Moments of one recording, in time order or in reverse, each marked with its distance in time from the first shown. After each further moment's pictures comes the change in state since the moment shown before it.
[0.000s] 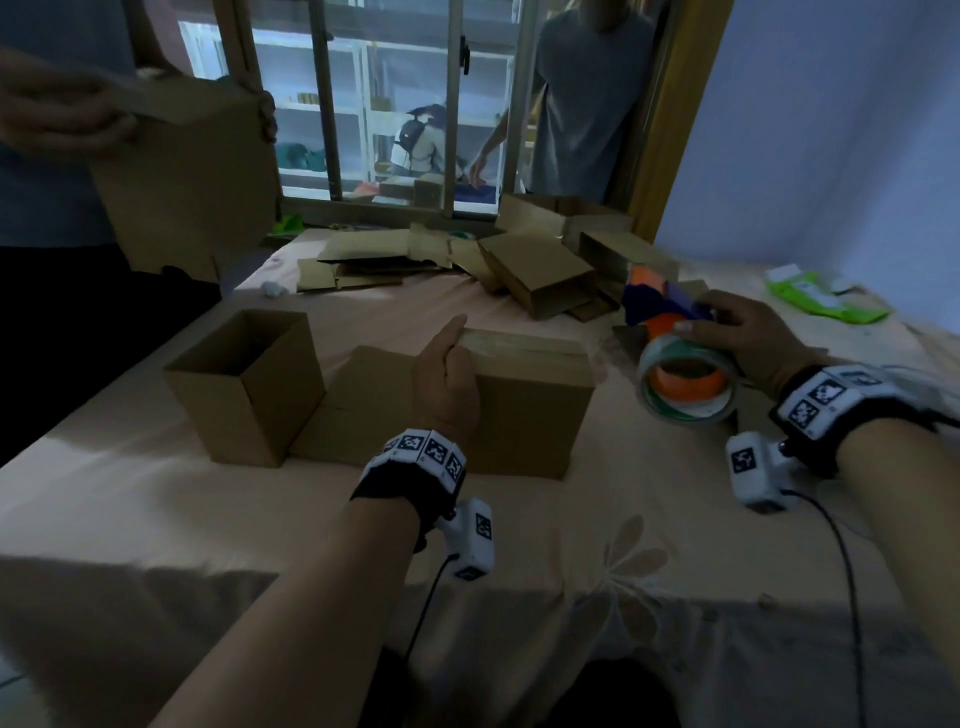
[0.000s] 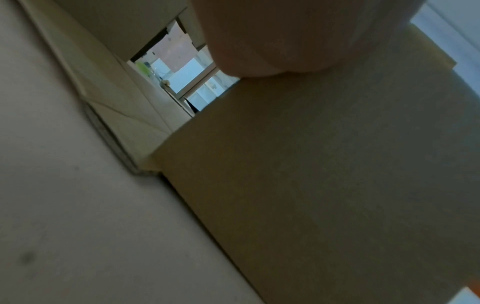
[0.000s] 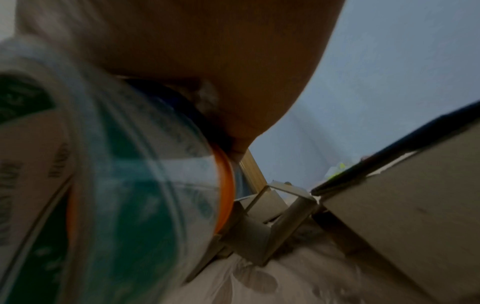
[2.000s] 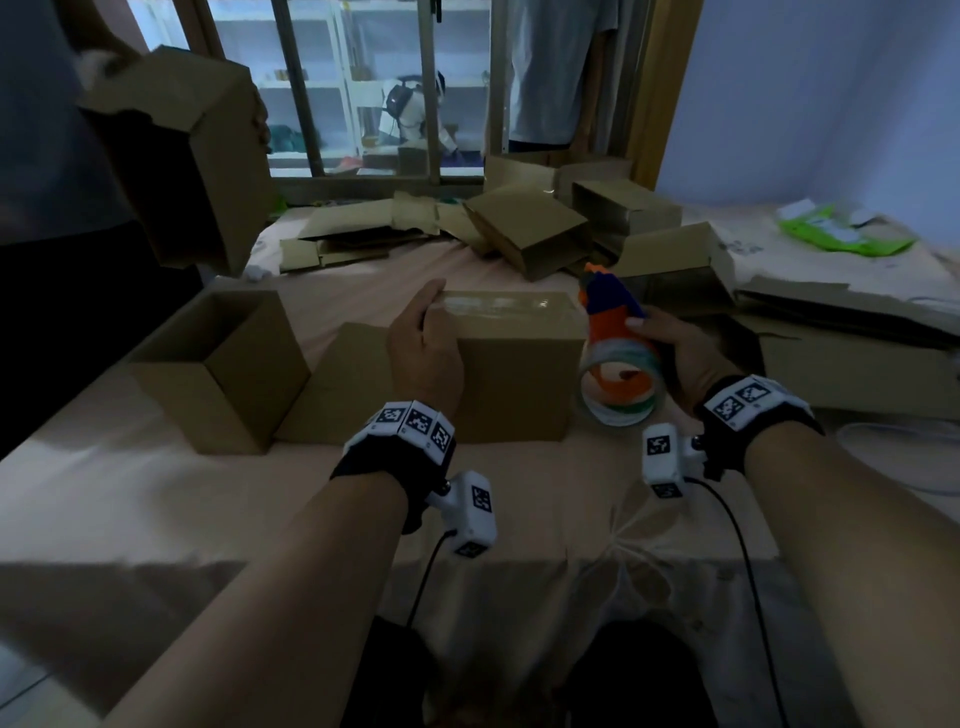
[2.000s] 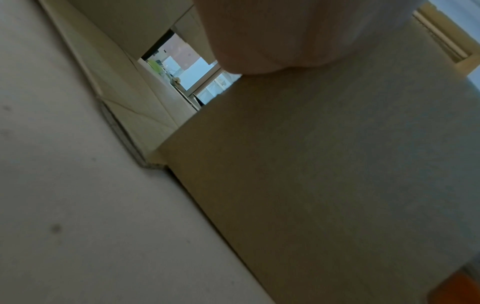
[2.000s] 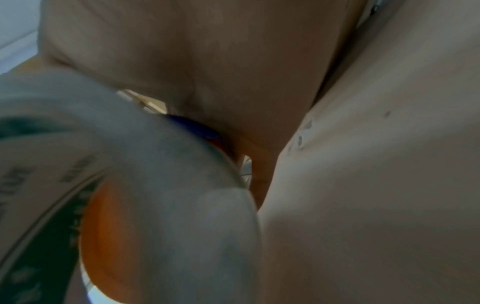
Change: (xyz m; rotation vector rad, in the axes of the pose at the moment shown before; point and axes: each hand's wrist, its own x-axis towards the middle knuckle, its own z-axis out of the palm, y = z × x) left_hand -0.002 0.004 0.000 -0.013 0.079 0.034; right_hand -0.016 0.038 0.101 0.797 -0.053 0.461
